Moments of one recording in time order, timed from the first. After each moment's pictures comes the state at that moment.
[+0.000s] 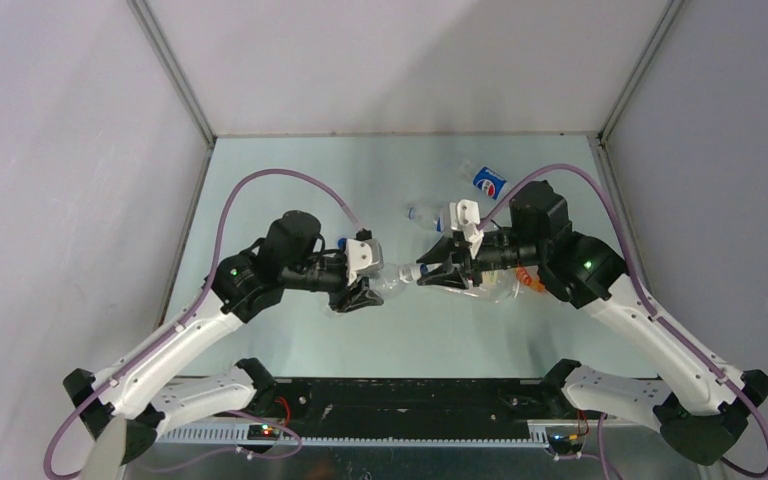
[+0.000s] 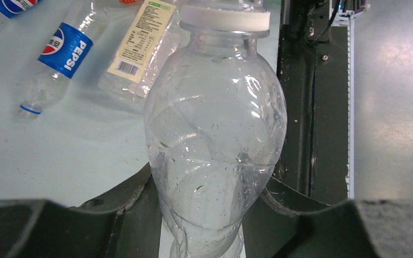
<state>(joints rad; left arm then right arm) -0.78 0.96 1.02 -0.63 0.57 0.37 0.74 1.04 1.21 -0.53 -0.80 -0.35</state>
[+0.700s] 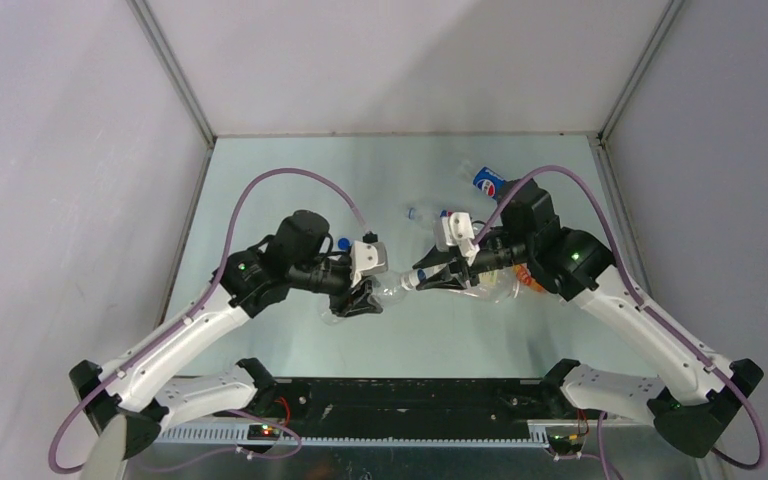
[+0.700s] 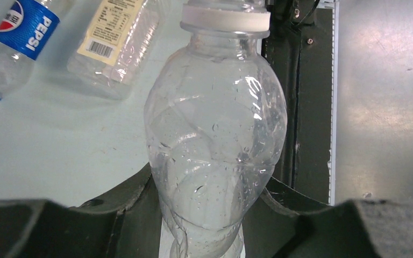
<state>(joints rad) -0.78 0.99 1.03 -0.68 0.61 0.37 0.73 1.09 1.21 -0.57 -0.91 -0.55</state>
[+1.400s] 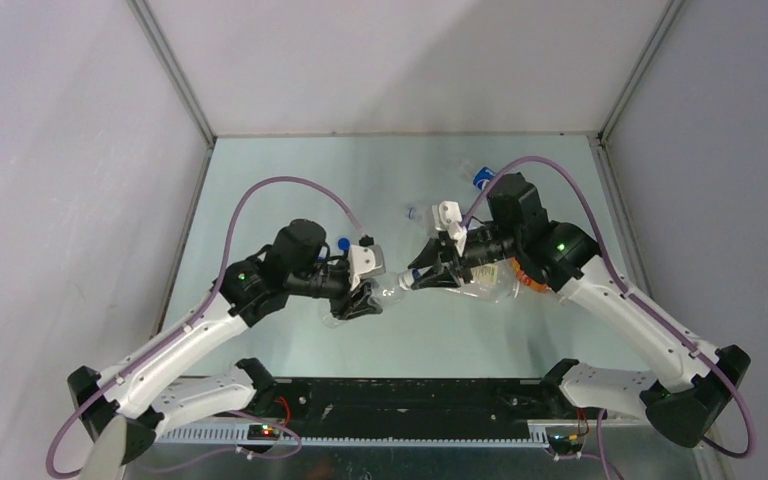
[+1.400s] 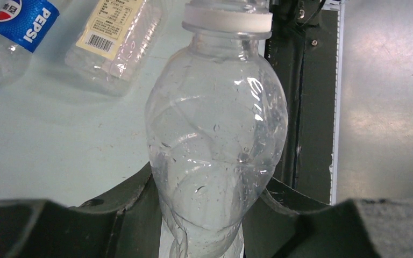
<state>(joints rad) -0.78 0.97 0.97 -0.63 0.58 0.32 0.72 1.15 1.21 -0.58 -0.95 -0.51</state>
